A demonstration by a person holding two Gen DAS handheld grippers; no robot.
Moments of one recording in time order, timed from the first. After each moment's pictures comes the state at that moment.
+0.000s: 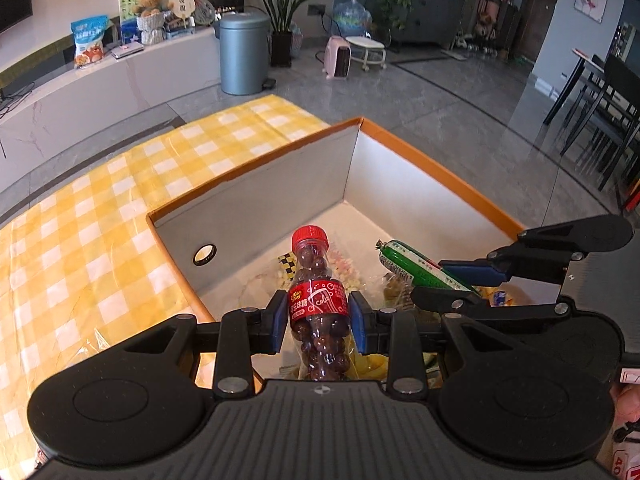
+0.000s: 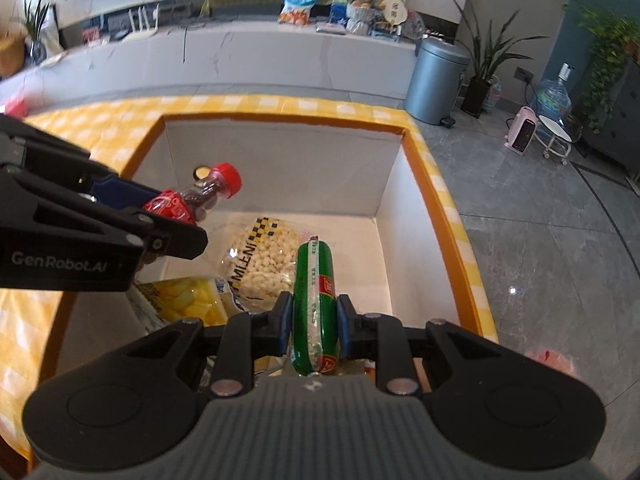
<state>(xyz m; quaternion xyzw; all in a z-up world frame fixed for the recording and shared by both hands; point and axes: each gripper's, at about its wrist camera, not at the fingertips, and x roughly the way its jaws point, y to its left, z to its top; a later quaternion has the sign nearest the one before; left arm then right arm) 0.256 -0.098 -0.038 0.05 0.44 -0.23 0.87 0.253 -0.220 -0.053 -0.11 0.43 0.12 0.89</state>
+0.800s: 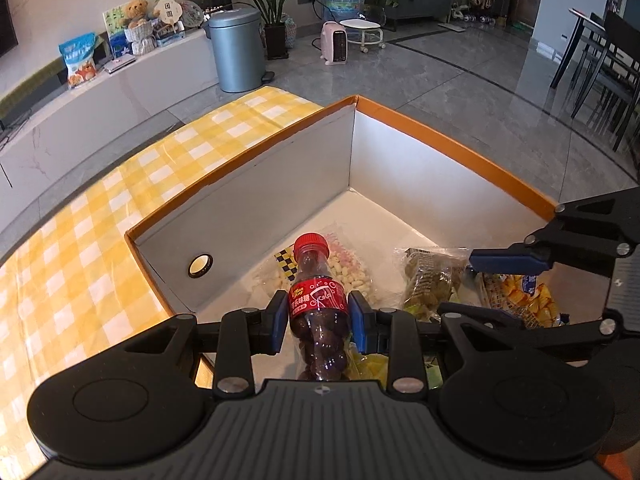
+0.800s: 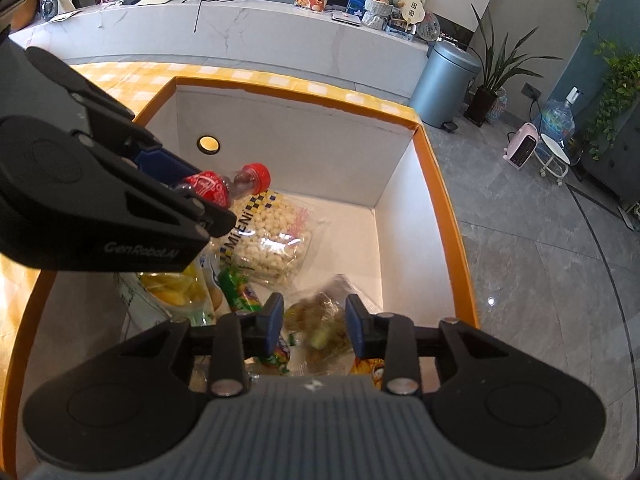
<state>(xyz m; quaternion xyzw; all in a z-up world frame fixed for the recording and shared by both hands) 0.263 -0.121 -0.049 0.12 0.44 -0.22 0.87 0.247 -0.210 -0.057 -0.17 0.43 0.12 0.88</state>
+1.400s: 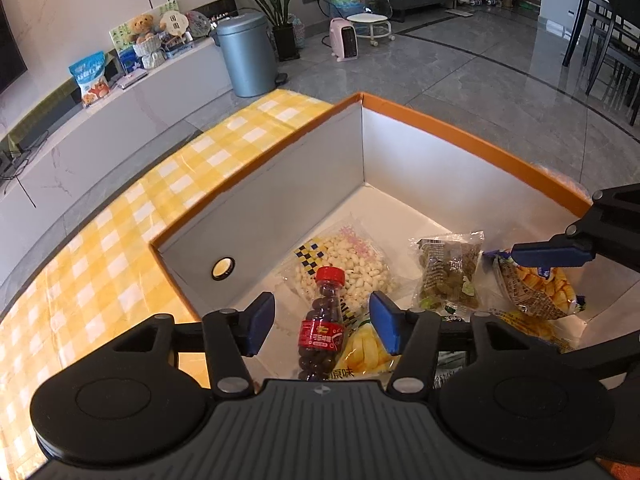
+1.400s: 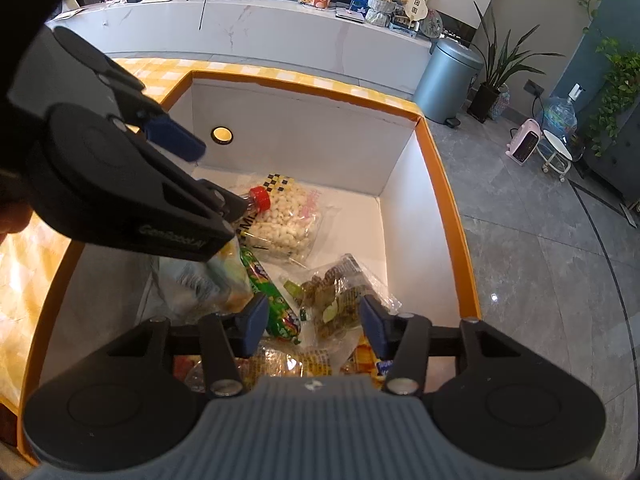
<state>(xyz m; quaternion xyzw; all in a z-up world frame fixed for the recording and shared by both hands) 0.253 -0.124 -0.040 0.17 0.43 -0.19 0.87 0.230 -0.208 -0.053 -0.16 0.44 0.12 0.88</state>
